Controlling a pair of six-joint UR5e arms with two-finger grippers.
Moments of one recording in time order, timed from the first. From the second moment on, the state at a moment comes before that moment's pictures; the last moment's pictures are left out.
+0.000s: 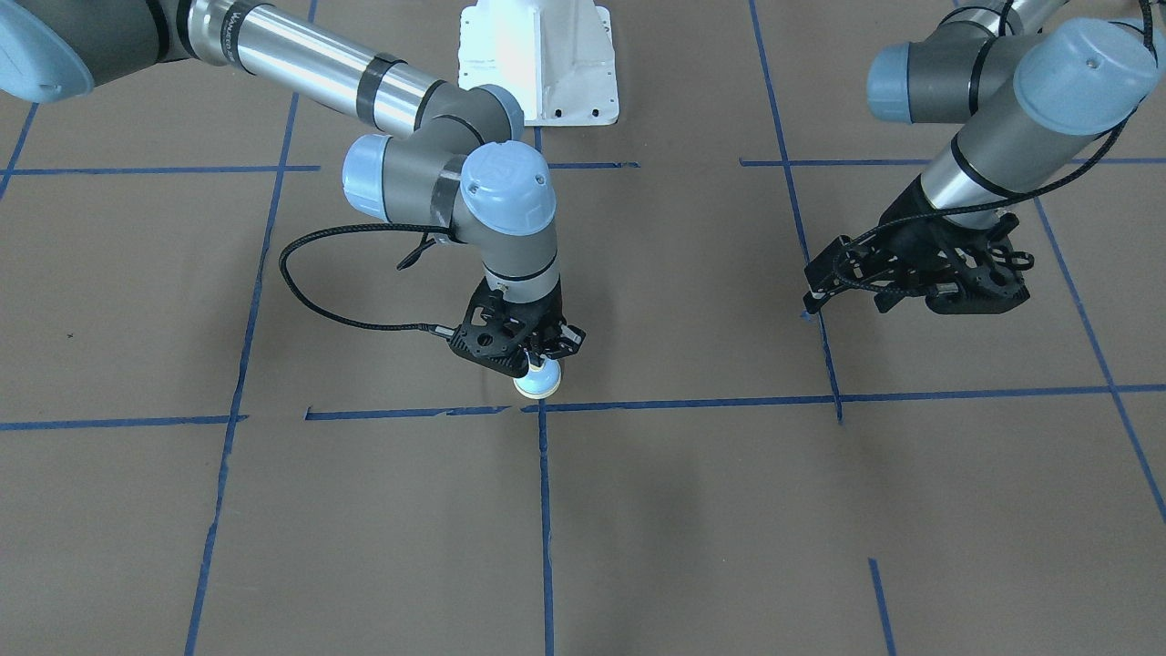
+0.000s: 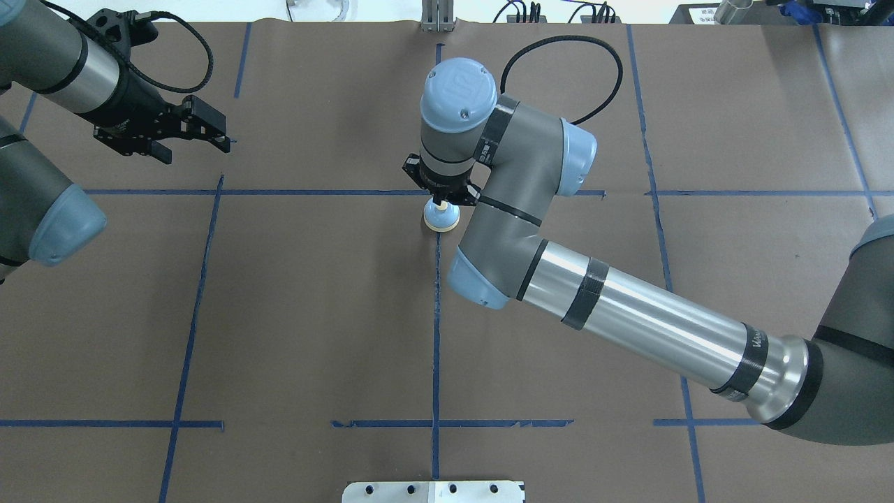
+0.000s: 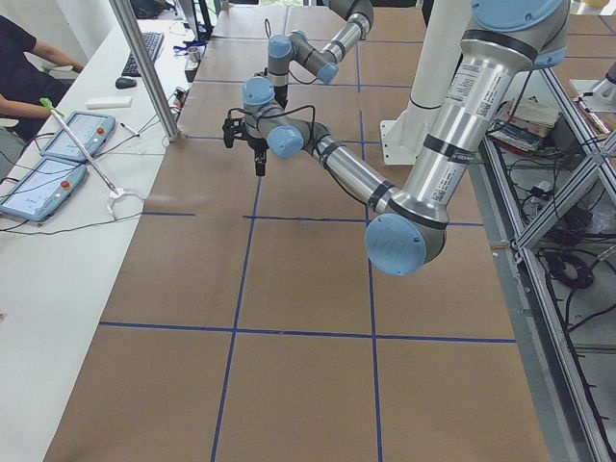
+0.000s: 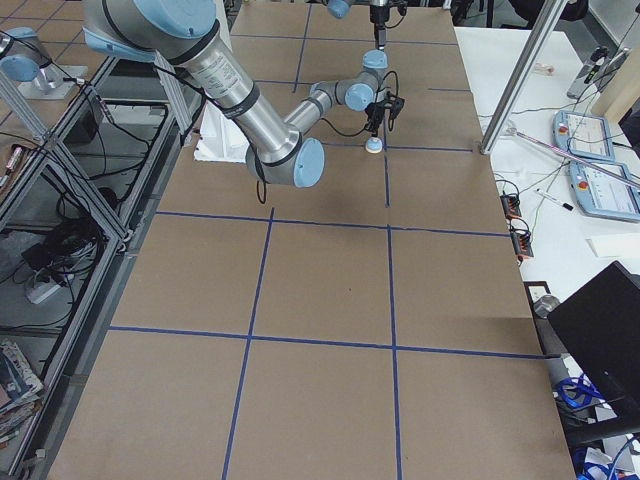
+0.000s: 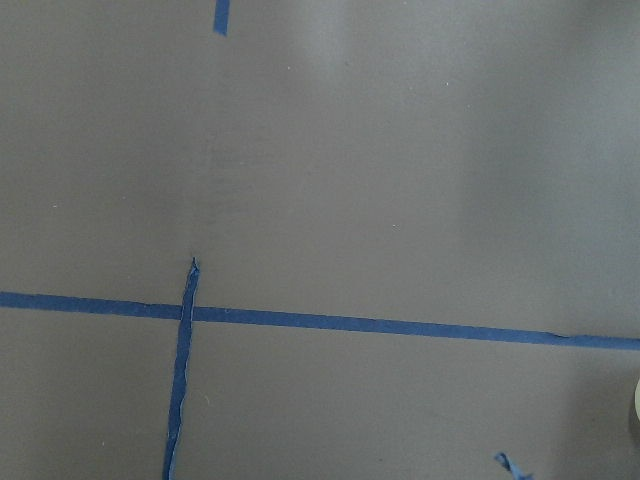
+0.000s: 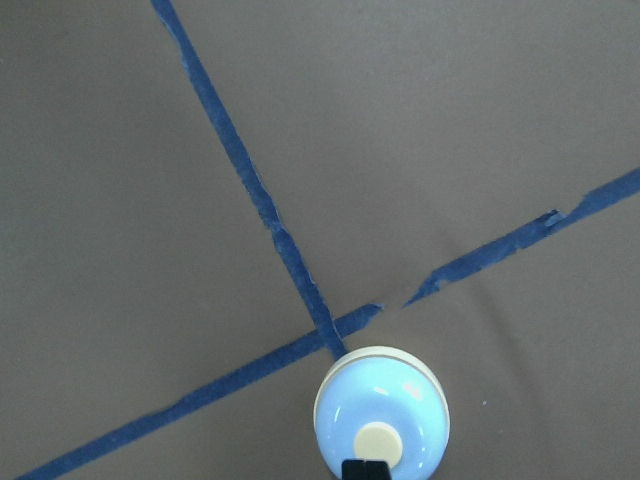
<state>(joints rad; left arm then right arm) -0.99 -1.95 -1.78 -1.79 -2.25 -1.03 0.65 -0.66 1.33 -1.41 1.96 1.64</state>
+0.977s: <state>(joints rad) -1.17 -1.62 -1.91 -1.79 -2.25 -0.56 1.24 -1.38 1.88 -1.45 2.42 0.94</state>
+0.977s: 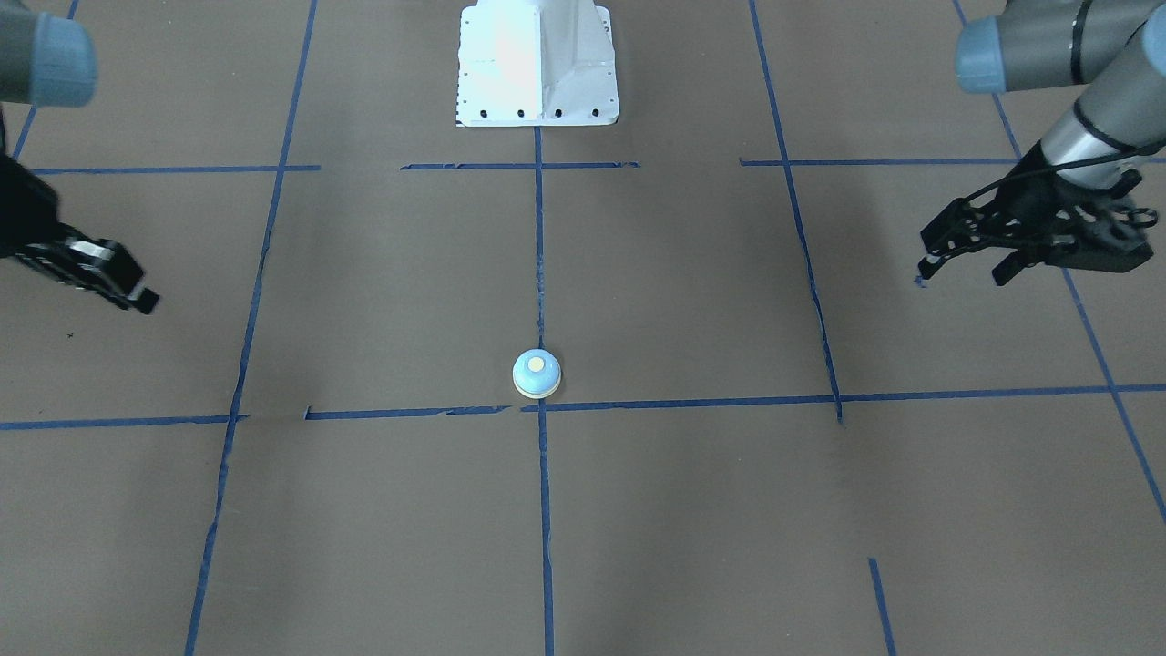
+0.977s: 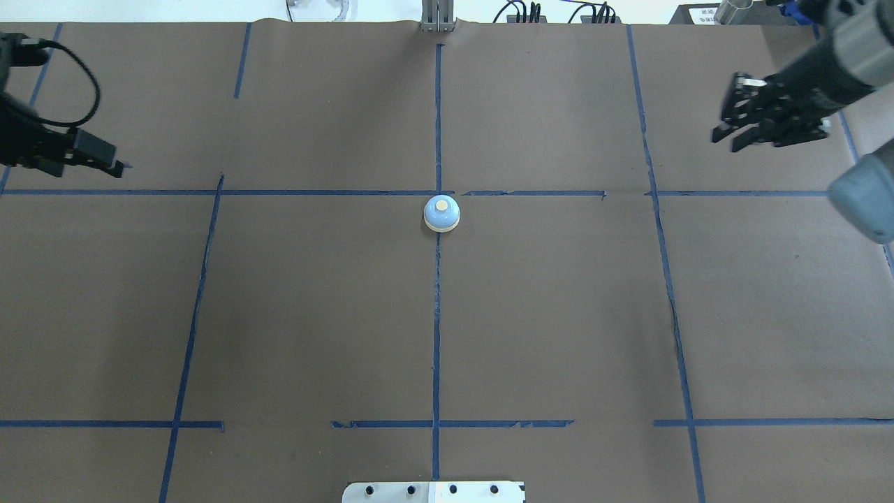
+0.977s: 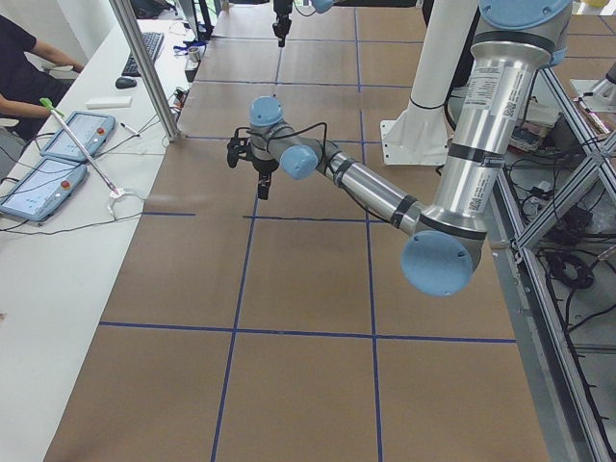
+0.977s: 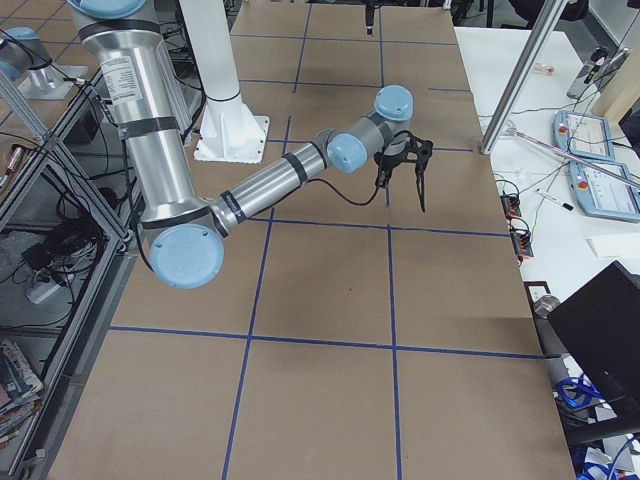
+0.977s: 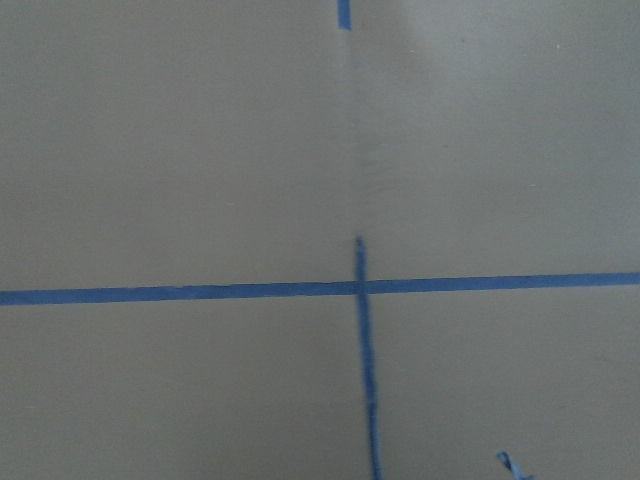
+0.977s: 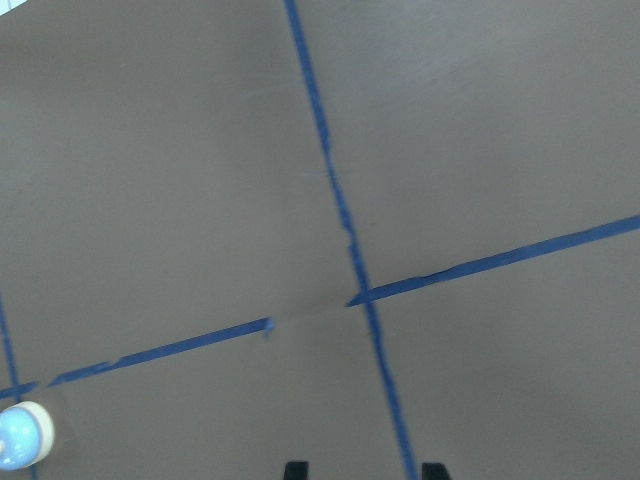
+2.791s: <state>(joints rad) -1.57 -1.33 -1.84 -1.51 -2.35 0.09 1.48 -1.68 1.69 -1.47 2.41 -0.03</state>
